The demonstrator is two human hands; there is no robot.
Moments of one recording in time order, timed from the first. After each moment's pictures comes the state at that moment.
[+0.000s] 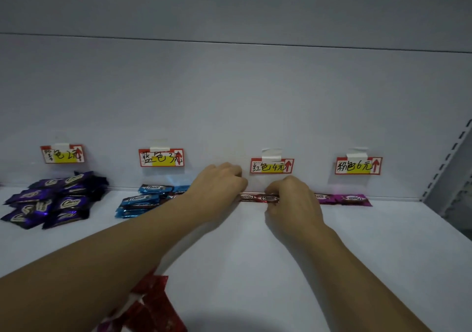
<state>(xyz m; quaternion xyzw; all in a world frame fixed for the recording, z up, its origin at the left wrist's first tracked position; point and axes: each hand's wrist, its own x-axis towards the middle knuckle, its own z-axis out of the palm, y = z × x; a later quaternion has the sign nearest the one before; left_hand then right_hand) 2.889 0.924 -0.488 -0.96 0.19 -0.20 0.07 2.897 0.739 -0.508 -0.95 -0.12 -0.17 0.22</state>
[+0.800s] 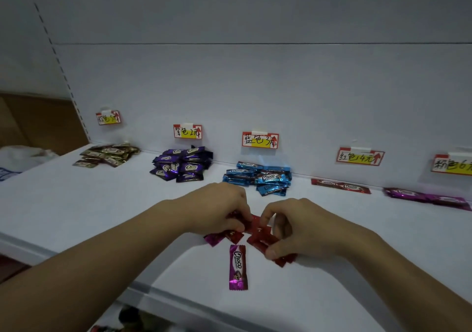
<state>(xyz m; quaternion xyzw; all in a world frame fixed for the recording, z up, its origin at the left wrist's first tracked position) 2.699 1.041 -0.470 -0.99 0.16 0.02 -0.03 2.770 0.825 -0.472 -0.86 -0.45 0.16 0.17</state>
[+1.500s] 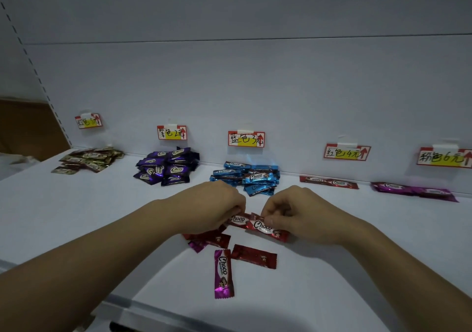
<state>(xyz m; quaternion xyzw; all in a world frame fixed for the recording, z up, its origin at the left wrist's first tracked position) 2.717 1.029 -0.469 -0.99 0.13 0.00 0.01 2.793 0.812 -0.473 -0.85 -0.41 0.16 0.30</state>
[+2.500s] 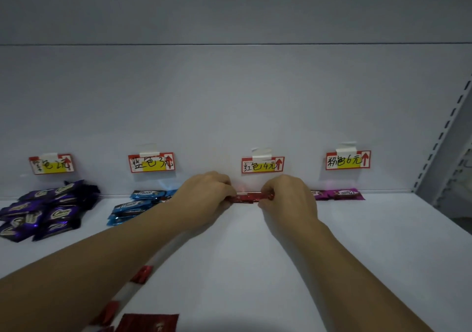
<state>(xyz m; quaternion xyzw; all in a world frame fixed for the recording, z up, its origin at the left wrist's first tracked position) 2.882 0.938 -0.494 -0.96 0.22 -0.18 0.01 2.908 0.733 -0.507 -0.96 -0.11 -0.16 0.22</state>
